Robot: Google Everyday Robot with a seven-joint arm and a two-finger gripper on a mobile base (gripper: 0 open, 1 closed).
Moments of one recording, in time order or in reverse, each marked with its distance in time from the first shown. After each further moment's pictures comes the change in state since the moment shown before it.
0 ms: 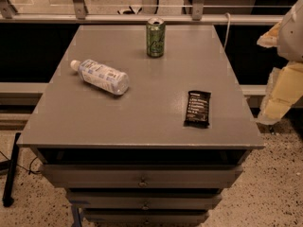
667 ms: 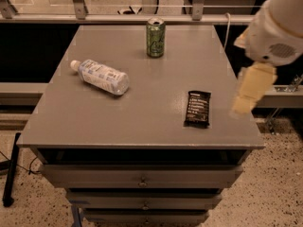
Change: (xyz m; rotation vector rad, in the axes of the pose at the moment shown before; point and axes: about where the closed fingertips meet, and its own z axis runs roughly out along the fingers) arm -0.033 -0.011 0.028 0.003 -0.004 -0.004
